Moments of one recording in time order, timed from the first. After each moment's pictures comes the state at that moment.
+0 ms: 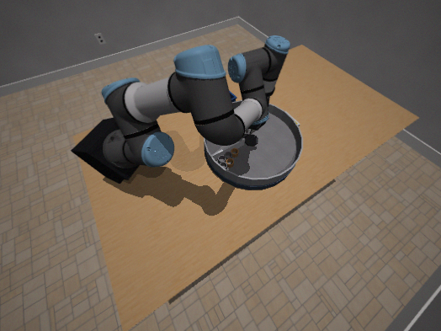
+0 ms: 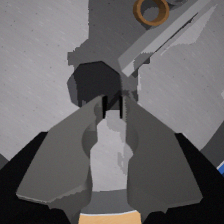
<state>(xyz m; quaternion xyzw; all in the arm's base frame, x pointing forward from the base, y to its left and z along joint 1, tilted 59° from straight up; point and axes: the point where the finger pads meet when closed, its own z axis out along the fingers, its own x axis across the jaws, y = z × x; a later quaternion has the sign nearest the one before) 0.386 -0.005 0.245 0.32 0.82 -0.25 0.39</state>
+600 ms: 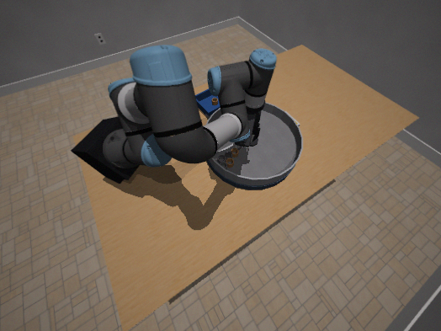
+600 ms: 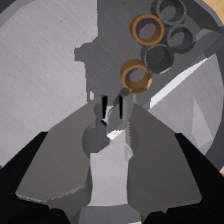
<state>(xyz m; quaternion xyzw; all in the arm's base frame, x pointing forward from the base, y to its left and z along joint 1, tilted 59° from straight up) 0.324 -0.048 0.246 0.31 0.82 -0.25 0.41</state>
